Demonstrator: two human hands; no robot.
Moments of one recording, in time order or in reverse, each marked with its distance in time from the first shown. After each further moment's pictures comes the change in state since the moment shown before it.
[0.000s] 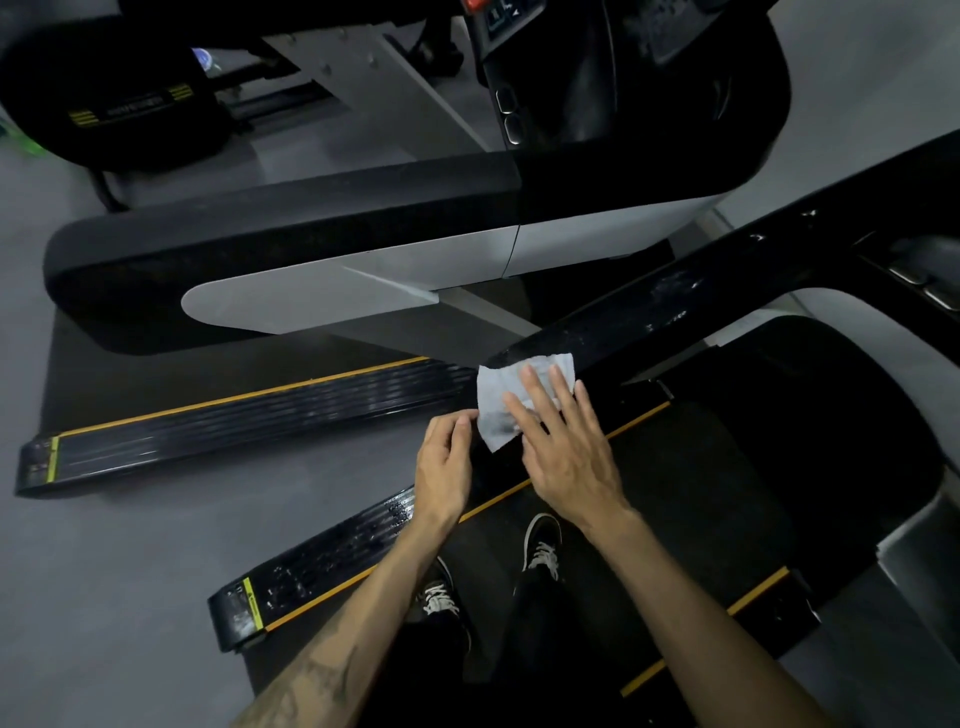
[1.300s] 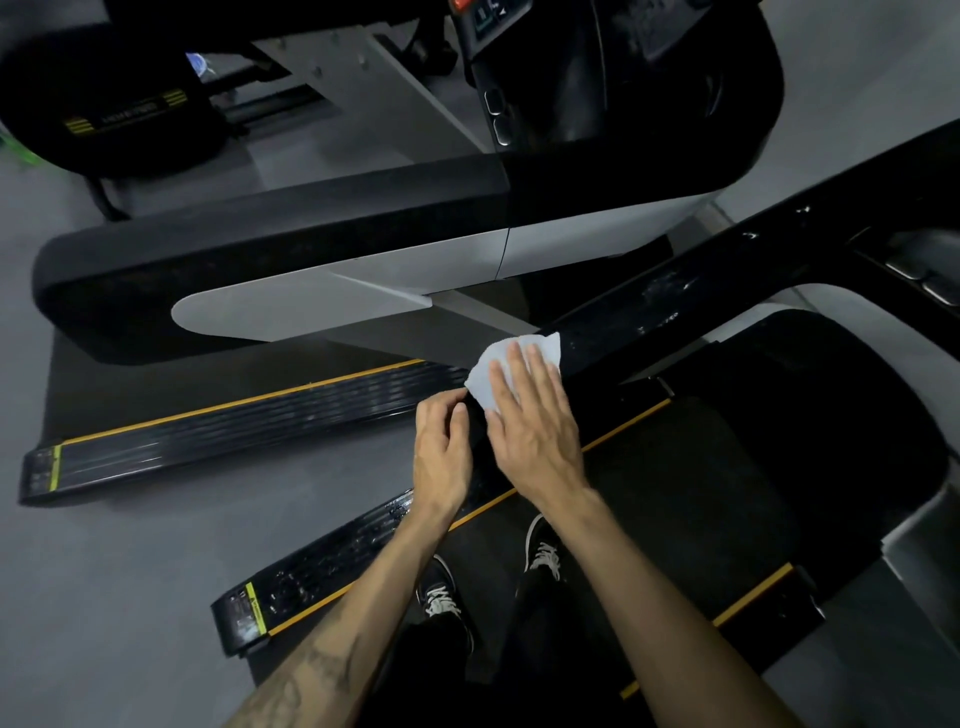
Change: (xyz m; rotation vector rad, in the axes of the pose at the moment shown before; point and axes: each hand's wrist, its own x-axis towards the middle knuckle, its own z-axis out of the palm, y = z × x) left_hand 0.012 0.022 0.008 0.108 0.045 0.161; right_hand 0.039 -0.021 -0.002 0.088 0.053 0.127
